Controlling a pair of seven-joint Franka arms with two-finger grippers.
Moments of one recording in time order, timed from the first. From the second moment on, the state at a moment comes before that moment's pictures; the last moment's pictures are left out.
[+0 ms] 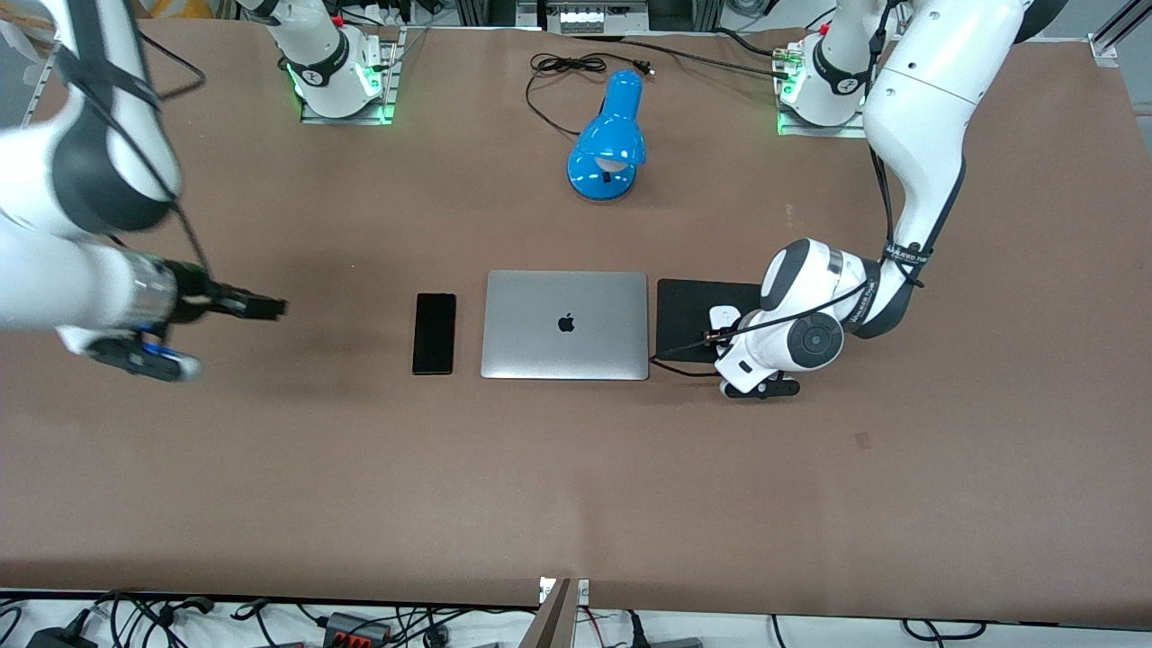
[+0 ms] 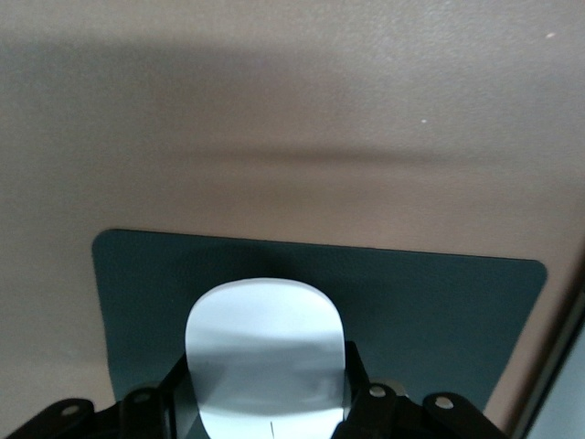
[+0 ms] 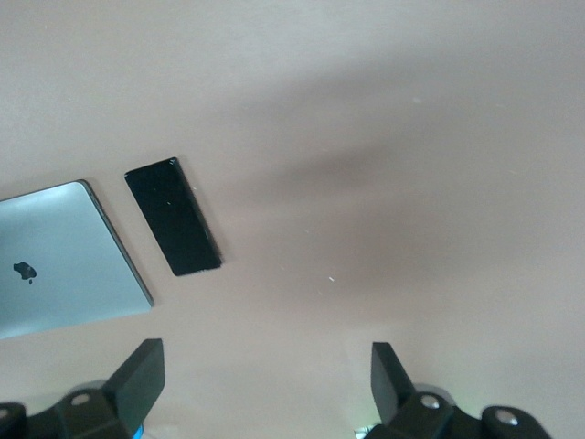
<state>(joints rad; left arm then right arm) -0.14 0.70 -0.24 -1.69 -0.02 2.11 -0.41 -0.08 0.35 0.15 -1.44 0.10 1.51 0.35</state>
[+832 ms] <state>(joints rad) -0.16 0.70 -0.24 -1.70 0.03 2.10 -0.43 -0.16 0.05 0.15 -1.67 0.03 1.56 0.34</state>
